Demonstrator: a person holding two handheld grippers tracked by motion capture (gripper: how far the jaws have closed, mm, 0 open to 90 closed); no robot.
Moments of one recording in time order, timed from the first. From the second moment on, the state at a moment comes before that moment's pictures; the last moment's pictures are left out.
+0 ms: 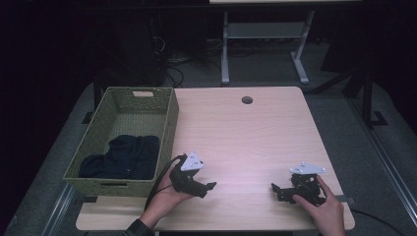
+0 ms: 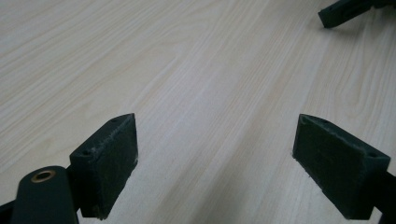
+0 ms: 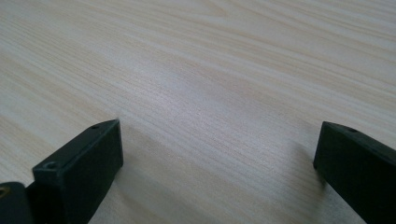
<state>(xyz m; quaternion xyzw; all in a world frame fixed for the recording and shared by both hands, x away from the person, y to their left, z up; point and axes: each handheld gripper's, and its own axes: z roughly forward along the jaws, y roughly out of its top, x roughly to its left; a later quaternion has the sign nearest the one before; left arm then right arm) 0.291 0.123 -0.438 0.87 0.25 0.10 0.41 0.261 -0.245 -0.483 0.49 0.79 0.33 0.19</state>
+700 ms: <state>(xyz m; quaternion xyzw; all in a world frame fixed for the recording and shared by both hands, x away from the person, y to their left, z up) 0.300 0.119 -0.413 0.87 0.24 0.10 0.42 0.261 -0.245 -0.483 0.49 0.78 0.33 0.19</state>
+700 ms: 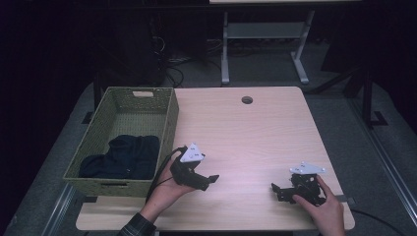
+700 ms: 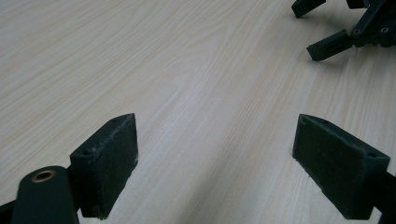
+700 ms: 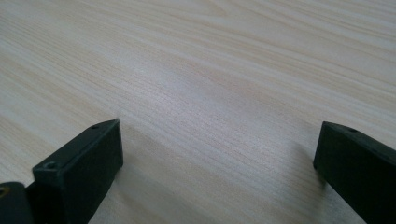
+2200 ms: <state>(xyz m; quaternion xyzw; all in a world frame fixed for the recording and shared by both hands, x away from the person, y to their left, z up) 0.323 0.145 -0.352 0.85 0.24 0.11 0.45 0.261 -0.245 -0.483 0.49 0.79 0.33 0.19</state>
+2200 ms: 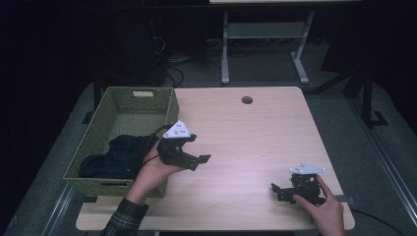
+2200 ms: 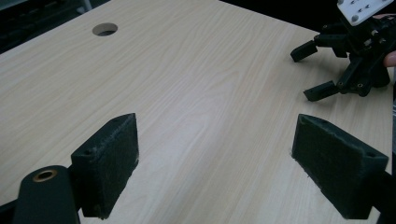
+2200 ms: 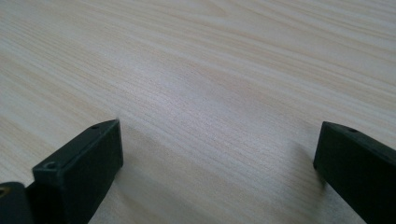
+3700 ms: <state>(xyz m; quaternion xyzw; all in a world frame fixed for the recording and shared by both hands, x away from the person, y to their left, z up) 0.325 0.241 -0.331 0.84 0.32 0.15 0.41 0.261 -0.245 -0.483 0.49 0.79 0.33 0.19</state>
